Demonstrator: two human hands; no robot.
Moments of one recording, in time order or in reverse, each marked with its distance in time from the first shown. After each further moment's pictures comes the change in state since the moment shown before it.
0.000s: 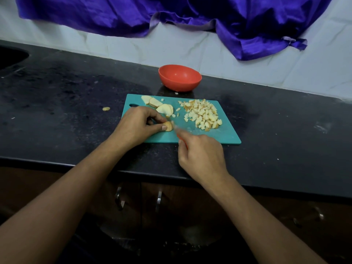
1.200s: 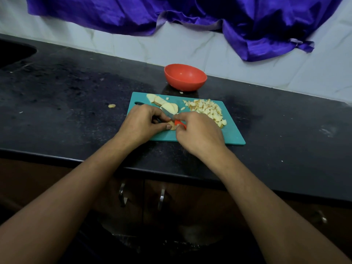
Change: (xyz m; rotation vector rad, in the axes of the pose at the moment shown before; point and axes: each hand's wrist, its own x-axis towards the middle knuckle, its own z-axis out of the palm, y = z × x) left_hand -0.004 0.004 -0.001 0.053 0.031 0.023; right_hand 0.045 -0.022 -0.025 0.081 -0.139 0.126
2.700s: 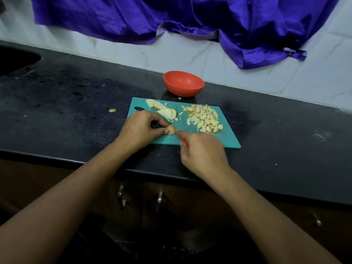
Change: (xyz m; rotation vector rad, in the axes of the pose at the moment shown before) left_hand -0.006 0.004 -0.001 -0.011 0.019 0.026; right_hand -0.032 0.020 0.005 -0.174 0.001 -0.180
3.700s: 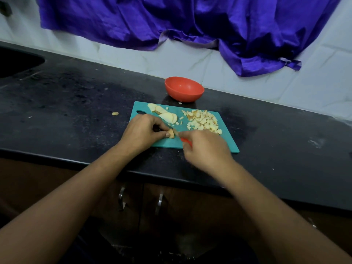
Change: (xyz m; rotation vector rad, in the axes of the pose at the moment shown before) left_hand -0.001 0.000 -0.001 0.037 0.021 -0.016; right_hand 0.010 -0.003 -0.022 0.002 -0.092 0.043
